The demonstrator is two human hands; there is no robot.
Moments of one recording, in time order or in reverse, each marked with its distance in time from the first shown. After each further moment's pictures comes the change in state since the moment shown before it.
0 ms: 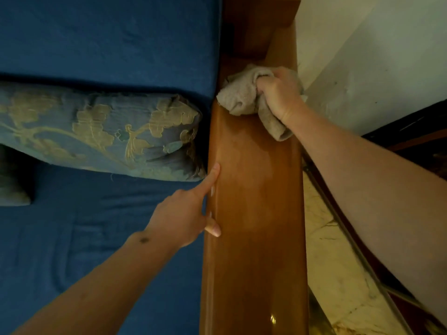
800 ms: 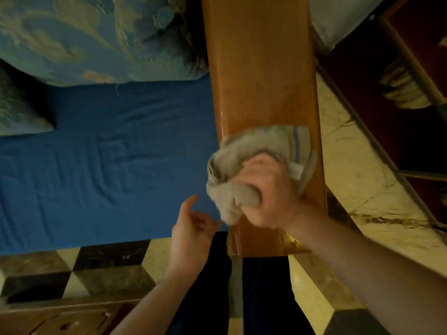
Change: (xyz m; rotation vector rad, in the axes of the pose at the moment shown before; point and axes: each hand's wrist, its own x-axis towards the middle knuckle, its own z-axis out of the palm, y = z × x) left_hand -0.220 -0.084 0.197 -0.679 0.223 -0.333; right_hand -0.407 0.047 0.104 -0.191 -0.146 -0.302
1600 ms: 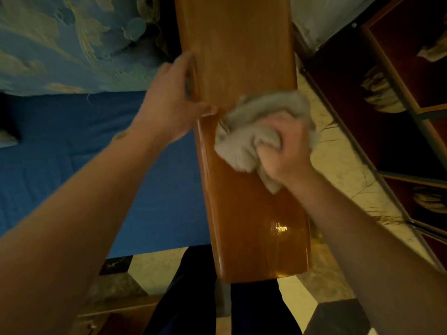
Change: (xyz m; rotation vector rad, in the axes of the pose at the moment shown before) left_hand 0.154 0.232 -0.020 0.515 -0.081 0.537; right_hand 0.076 0.052 -0.066 0.091 0.315 0.057
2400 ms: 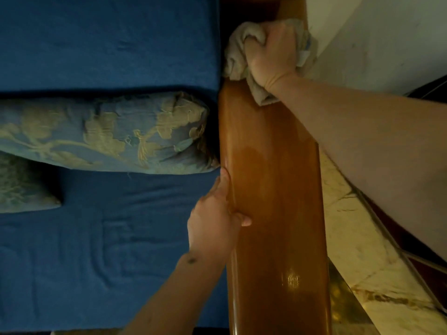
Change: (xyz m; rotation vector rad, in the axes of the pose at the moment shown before) left_hand 0.017 0.019 0.003 -0.036 0.014 -0.327; right_hand 0.364 0.031 0.037 -0.245 0.092 0.123
